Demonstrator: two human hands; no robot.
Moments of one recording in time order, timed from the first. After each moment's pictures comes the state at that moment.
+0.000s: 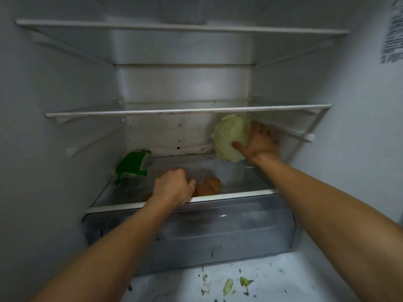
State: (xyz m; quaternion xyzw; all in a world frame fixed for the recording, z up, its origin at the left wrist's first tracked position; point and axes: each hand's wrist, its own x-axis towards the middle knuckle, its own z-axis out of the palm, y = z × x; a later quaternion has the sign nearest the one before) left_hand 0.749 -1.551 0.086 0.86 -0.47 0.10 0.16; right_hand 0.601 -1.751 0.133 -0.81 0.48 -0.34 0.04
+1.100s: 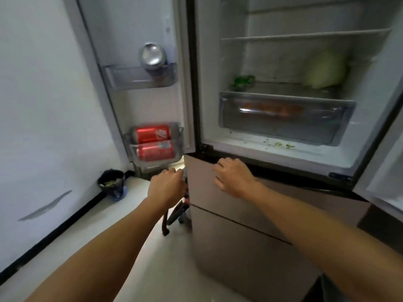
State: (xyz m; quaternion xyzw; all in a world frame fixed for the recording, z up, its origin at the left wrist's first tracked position) left_hand 0.459 -1.078 -0.049 0.95 -0.27 0.14 0.03; right_hand 0.408 -1.284 -0.046 -0.98 -0.08 -0.19 -0.07
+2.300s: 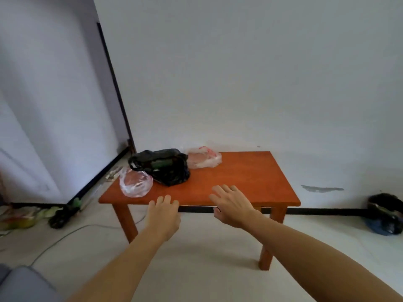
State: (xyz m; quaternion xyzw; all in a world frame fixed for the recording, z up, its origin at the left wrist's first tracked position) left_hand 0.026 -0.149 -0.086 0.93 0.35 0.03 -0.13; right_hand 0.219 -0.258 -0.101 -0.71 -0.67 -0.20 0.00
